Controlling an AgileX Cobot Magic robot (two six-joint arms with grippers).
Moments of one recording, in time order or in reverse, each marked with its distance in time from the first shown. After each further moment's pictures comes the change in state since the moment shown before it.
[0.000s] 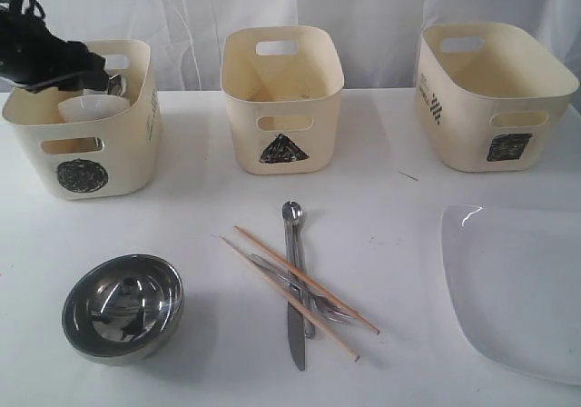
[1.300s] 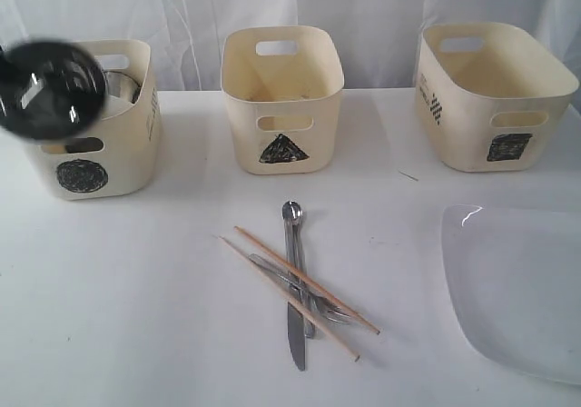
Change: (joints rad) left arm 0.067 -0.239 0.128 0.280 -0.084 -0.009; right arm 0.000 0.000 0.000 0.000 0.002 0.000
